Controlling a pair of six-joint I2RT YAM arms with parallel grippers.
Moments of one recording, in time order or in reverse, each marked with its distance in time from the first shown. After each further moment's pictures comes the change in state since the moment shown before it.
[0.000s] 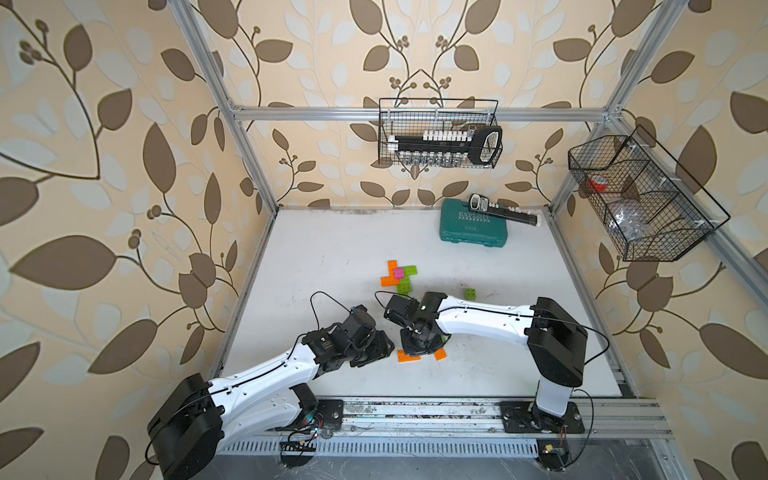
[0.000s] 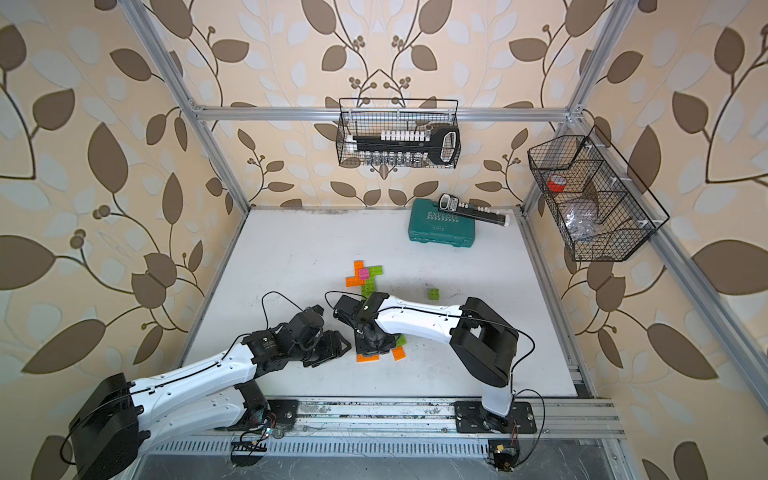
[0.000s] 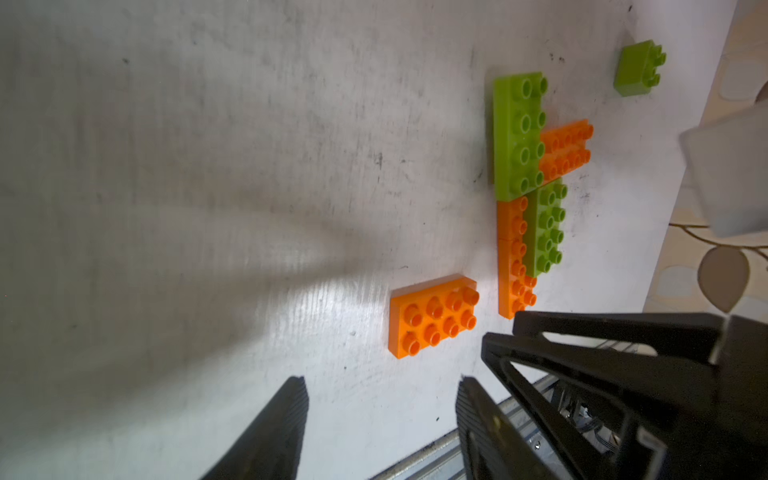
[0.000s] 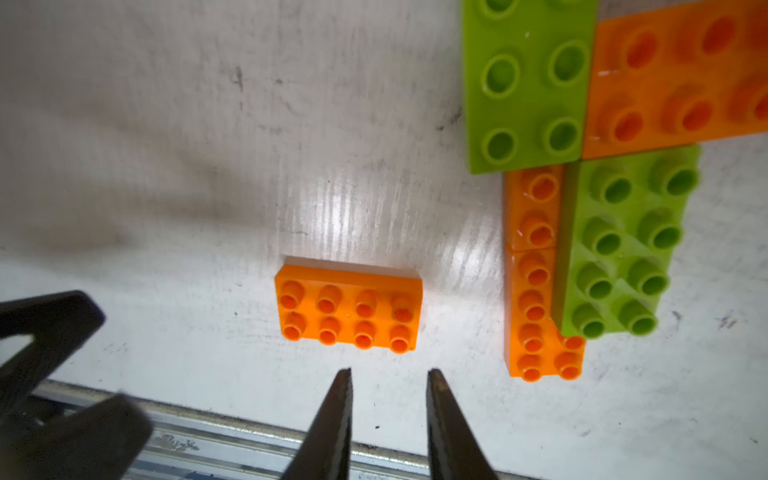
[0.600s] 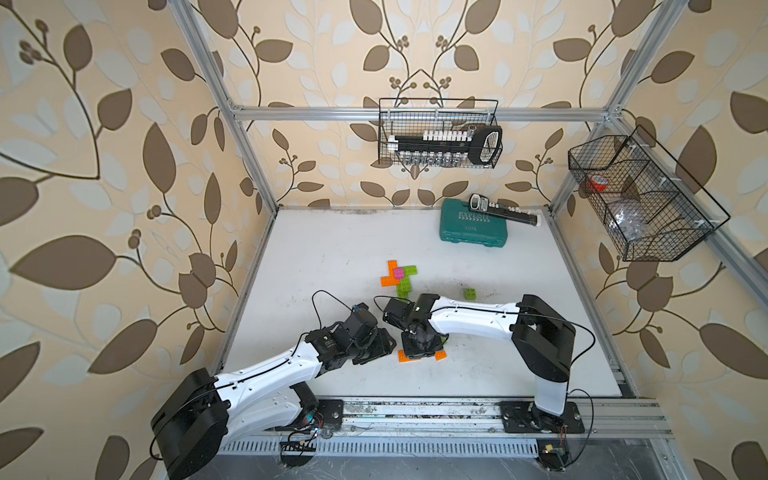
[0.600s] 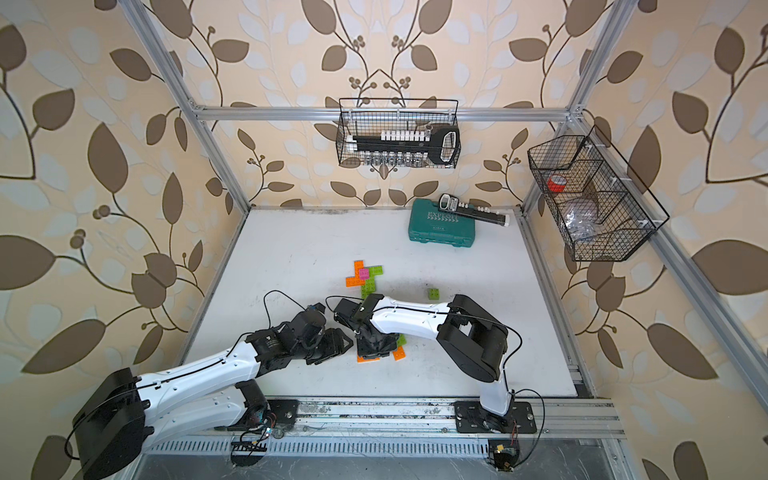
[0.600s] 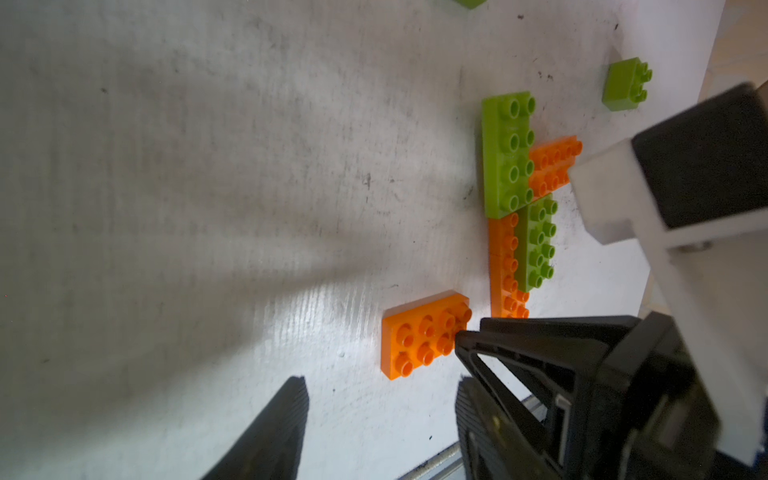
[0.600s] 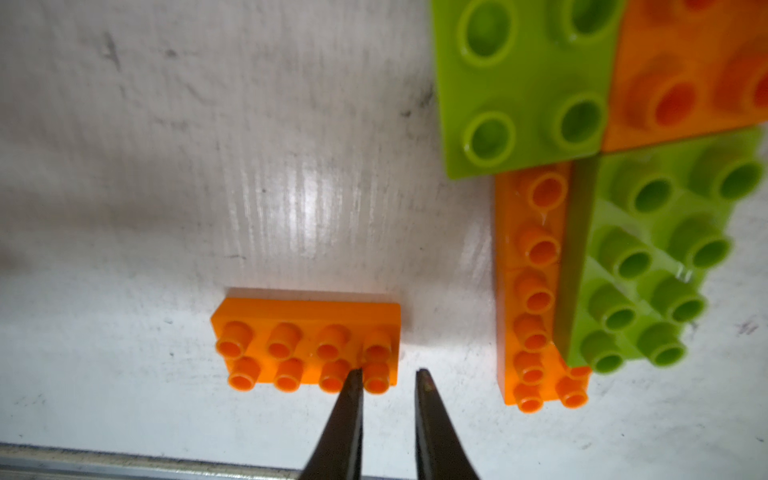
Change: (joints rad) left arm 0.001 0.037 0.000 0.053 -0.006 -0.004; right arm -0.005 0.063 0.003 -0.017 -0.002 0.014
